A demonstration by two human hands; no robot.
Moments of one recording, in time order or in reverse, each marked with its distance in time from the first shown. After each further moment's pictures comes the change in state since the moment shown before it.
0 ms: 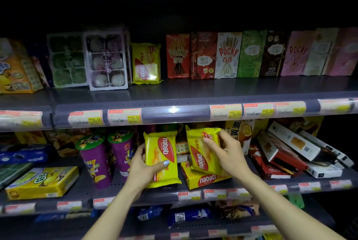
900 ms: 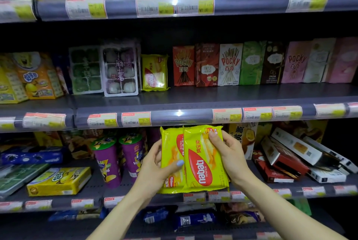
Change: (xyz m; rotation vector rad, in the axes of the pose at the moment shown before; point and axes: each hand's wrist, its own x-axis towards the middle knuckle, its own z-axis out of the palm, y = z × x) left_hand -0.061 0.054 0.001 -0.120 -0.244 0.170; right_hand -0.017 -0.073 0.001 0.715 -0.012 0.307
